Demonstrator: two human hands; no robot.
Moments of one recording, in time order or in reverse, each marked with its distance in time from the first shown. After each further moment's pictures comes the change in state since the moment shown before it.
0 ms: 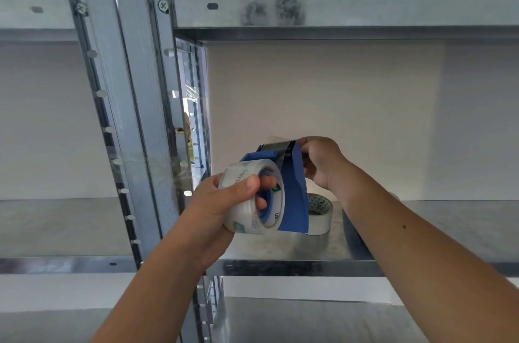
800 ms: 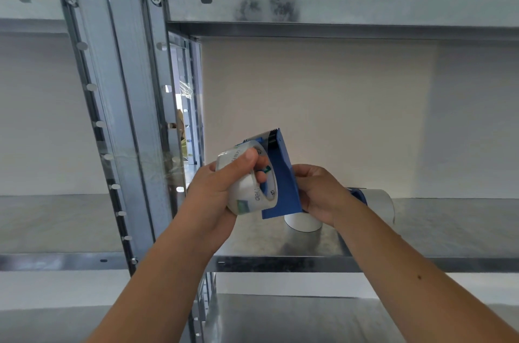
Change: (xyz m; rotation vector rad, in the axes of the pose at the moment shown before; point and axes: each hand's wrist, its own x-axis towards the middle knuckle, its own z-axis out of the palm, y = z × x) left_hand 0.014 -0.001 0.018 -0.061 0.113 0.047; right_hand -0.062 0.039 -0.017 -0.070 -0.221 0.001
